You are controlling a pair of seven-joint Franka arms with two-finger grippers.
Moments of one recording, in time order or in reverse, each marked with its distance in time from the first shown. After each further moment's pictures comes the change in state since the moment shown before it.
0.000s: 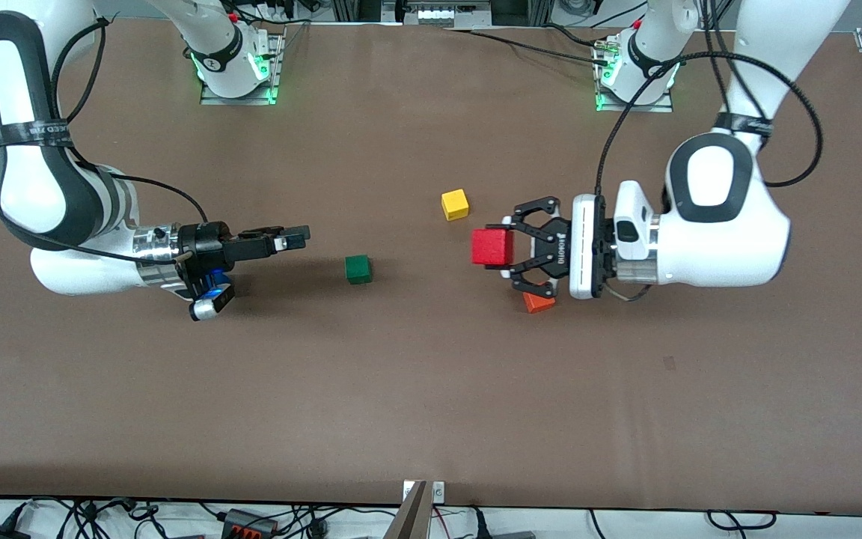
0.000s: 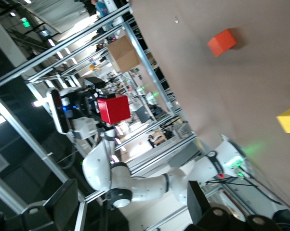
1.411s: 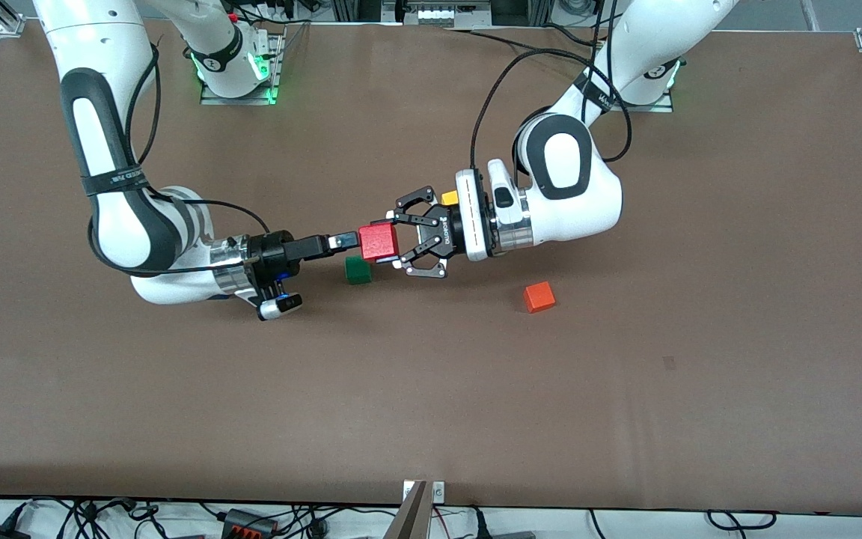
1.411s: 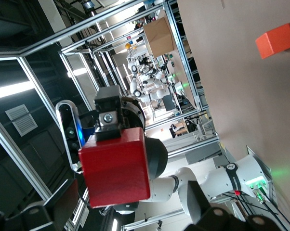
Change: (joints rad) left arm -0.264 0.055 -0.026 -0.073 -0.572 0.464 0.442; right arm 0.124 0.119 0.001 0.002 0.189 -0.004 -0.282
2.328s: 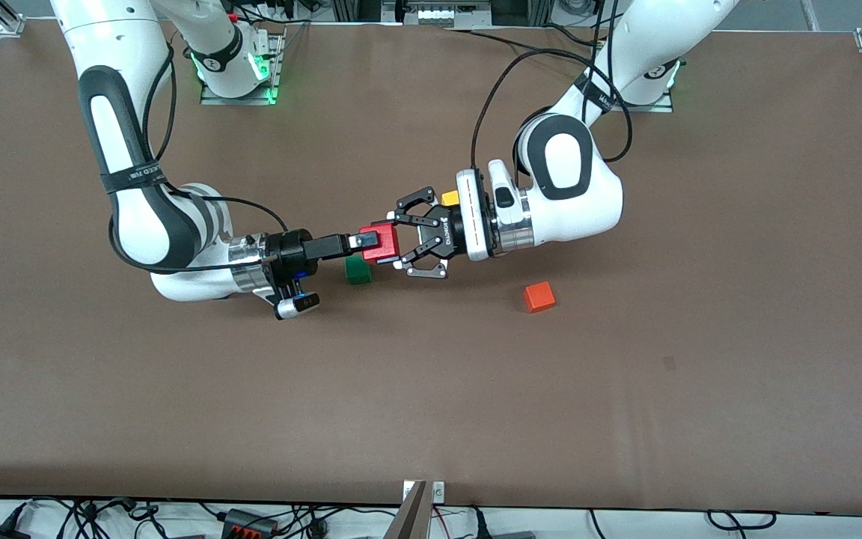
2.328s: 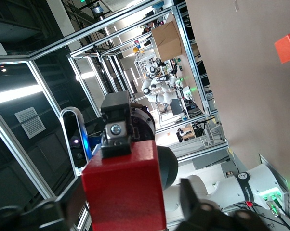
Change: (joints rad) left arm 0.002 0.000 0.000 0.000 0.000 0.001 0.012; right arm 0.042 0.009 -0.008 0.024 0.072 0.041 0.000
